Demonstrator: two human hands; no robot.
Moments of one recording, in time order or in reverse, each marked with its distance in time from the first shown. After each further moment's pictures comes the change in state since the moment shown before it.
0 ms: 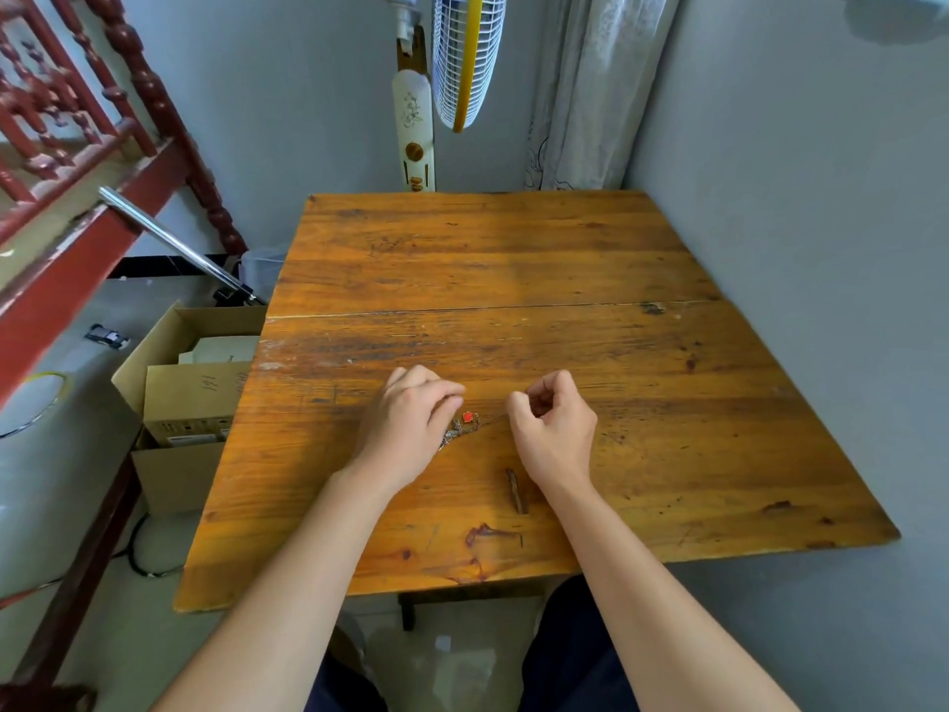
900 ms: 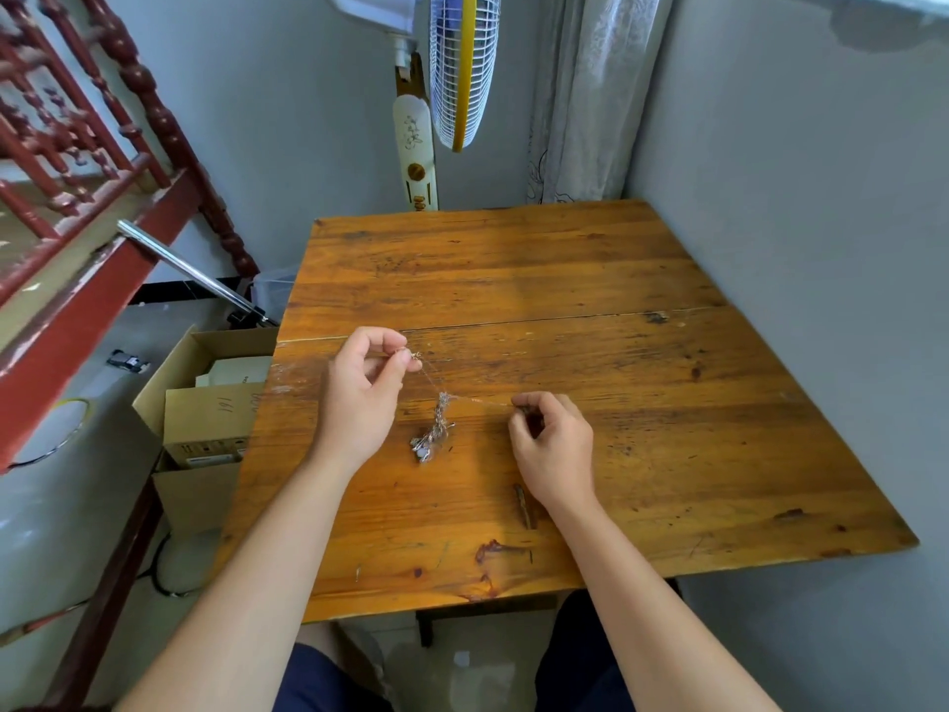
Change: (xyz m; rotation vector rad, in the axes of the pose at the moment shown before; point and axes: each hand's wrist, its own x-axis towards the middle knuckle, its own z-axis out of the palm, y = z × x) left_hand 0.020 0.006 -0.056 -0.601 0.282 -0.230; right_hand 0.004 0.017 0.007 -0.200 -0.015 -0.210
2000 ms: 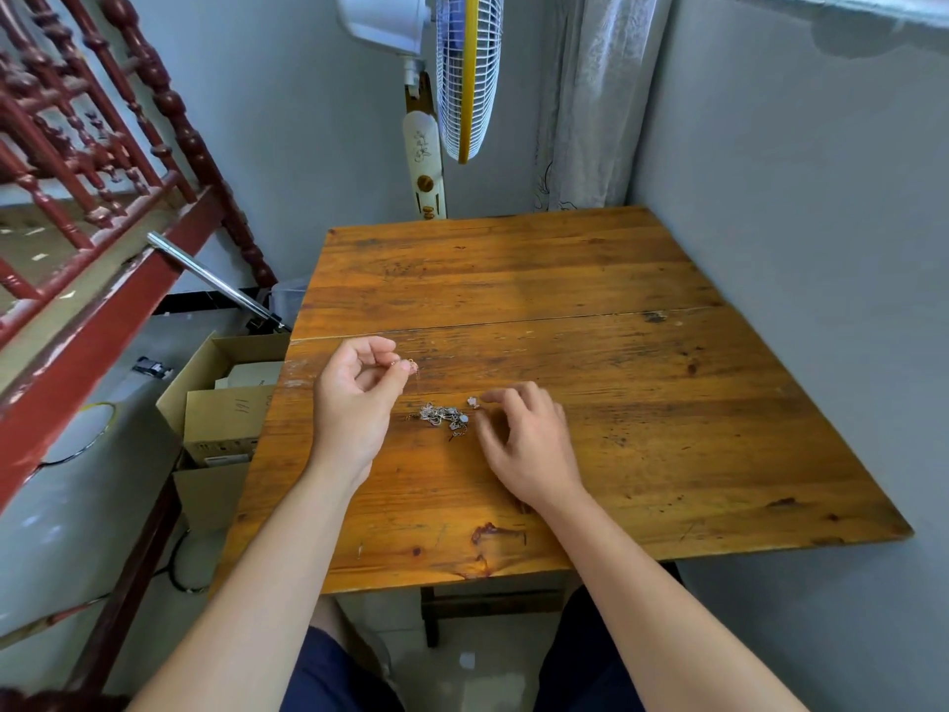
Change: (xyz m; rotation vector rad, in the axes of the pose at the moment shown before) left_hand -0.031 0.024 -0.002 -0.243 0.113 -0.139; right_hand -0.009 -0.009 0.001 -0.214 -0.152 -0.287
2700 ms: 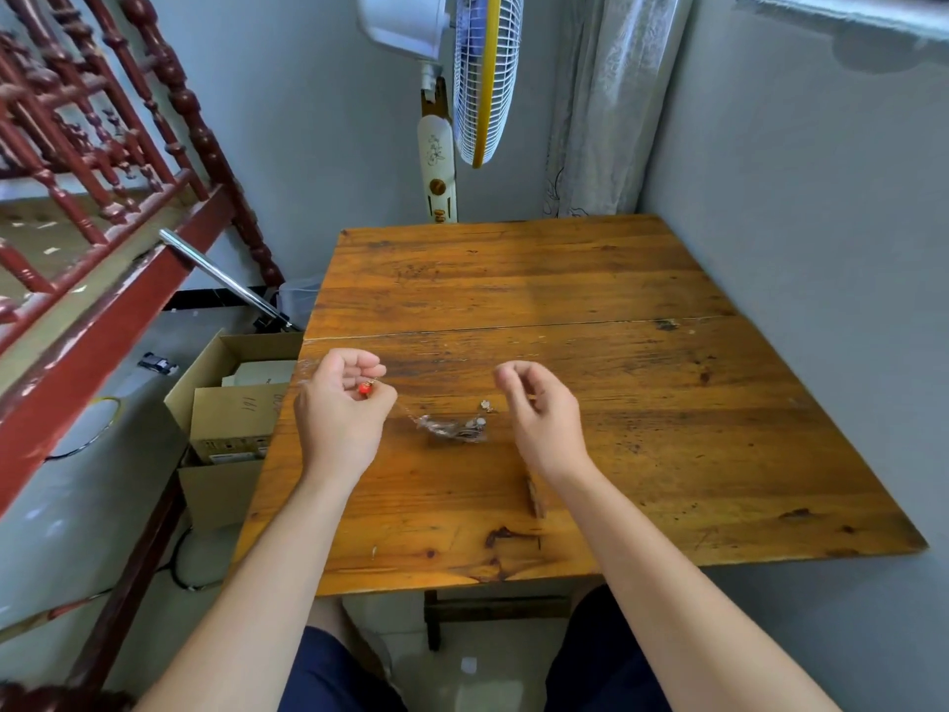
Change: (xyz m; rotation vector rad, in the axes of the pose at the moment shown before) left_hand 0.004 -0.010 -0.029 0.434 0.161 0.123; right_hand 0.025 -0.026 -0.021 0.593 0.016 0.246
